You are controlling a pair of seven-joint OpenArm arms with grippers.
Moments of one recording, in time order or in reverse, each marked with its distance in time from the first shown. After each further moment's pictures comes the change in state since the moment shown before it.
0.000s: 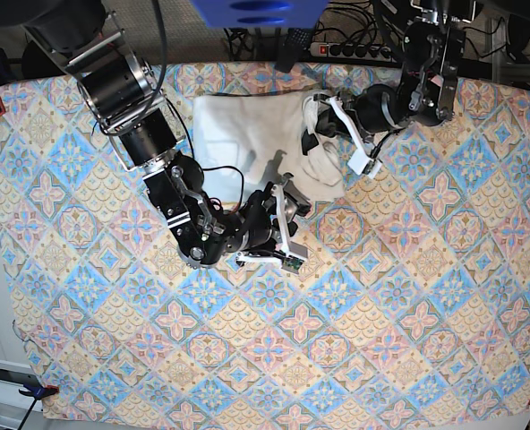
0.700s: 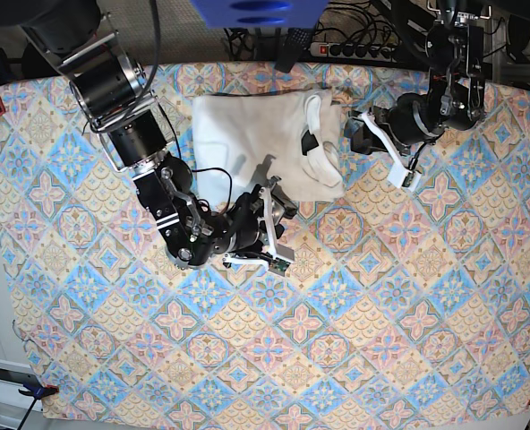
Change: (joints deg) left arm 0.9 -1.5 -7.9 3.8 -0.1 0.3 0.6; right arm 0.0 1.8 0.8 0.0 -0.2 0.0 0.2
